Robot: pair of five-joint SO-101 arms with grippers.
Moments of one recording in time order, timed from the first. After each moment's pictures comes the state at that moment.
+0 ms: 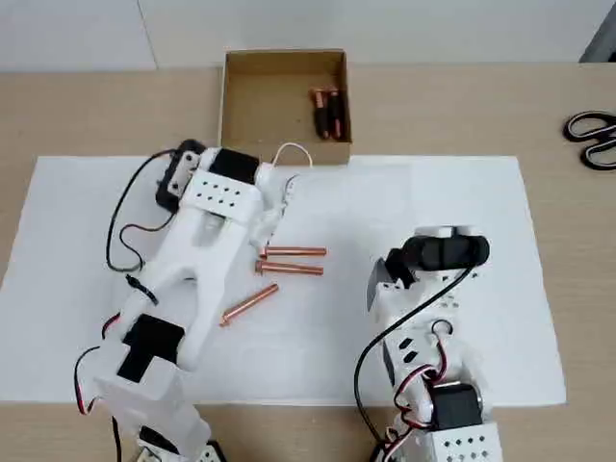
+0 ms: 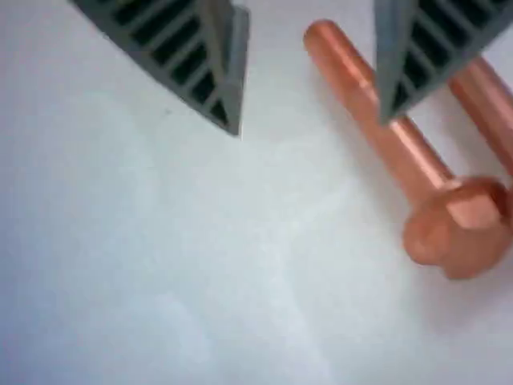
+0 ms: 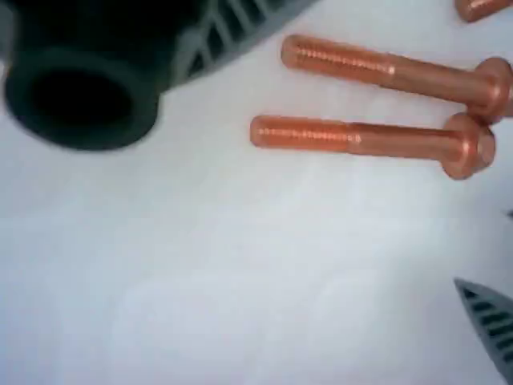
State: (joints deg) left arm 15.6 13.6 -3.5 79.7 92.9; right arm -12.2 -95.6 89.5 44.9 -16.9
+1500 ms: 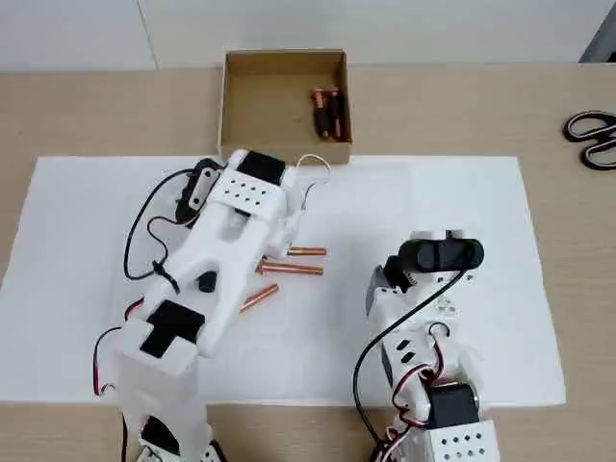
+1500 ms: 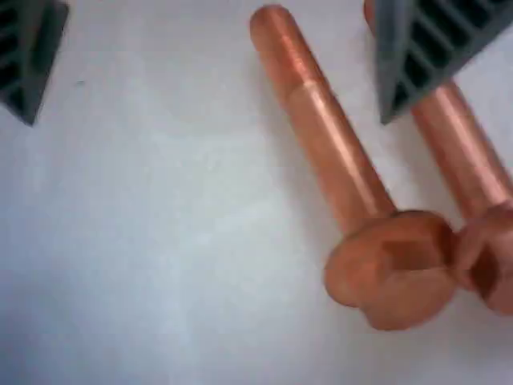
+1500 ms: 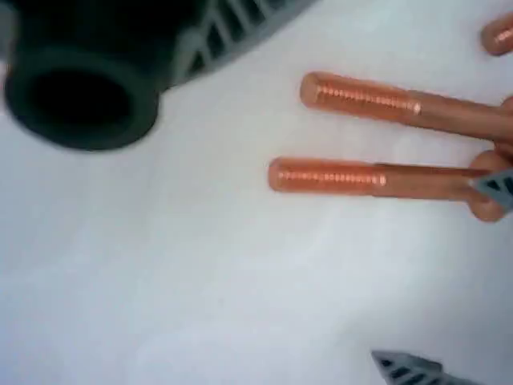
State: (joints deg) left arm 19.1 22.1 -9.5 84.0 100.4; right arm -12.3 -95.7 92.4 44.9 -16.9
